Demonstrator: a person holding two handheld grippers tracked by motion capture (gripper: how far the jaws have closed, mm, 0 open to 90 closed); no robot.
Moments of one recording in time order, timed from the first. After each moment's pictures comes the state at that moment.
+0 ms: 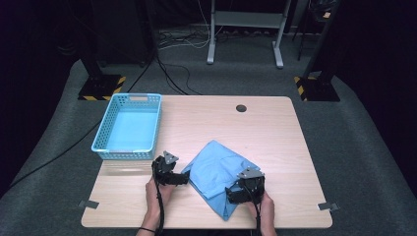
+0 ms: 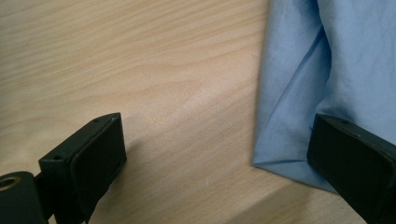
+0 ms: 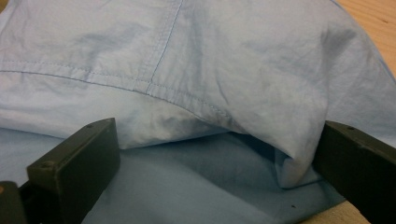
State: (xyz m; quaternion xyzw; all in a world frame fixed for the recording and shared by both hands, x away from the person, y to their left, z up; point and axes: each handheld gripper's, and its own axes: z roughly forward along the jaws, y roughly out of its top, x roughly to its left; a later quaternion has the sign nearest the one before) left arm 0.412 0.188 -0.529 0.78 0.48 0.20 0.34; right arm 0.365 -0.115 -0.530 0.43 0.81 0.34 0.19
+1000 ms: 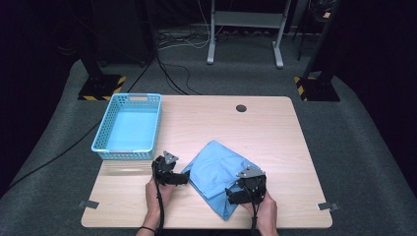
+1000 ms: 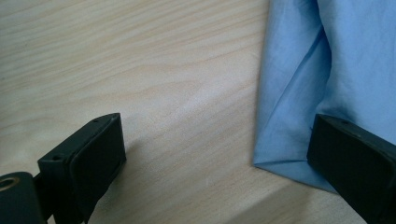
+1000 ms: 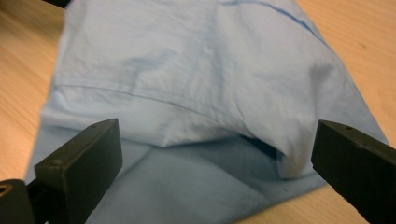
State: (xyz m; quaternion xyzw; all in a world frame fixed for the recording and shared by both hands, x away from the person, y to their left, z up) left arm 0.412 0.189 -0.529 0.79 0.48 0.20 0.34; right arm 0.350 -0.106 -0.493 0.42 0.82 0.33 0.19
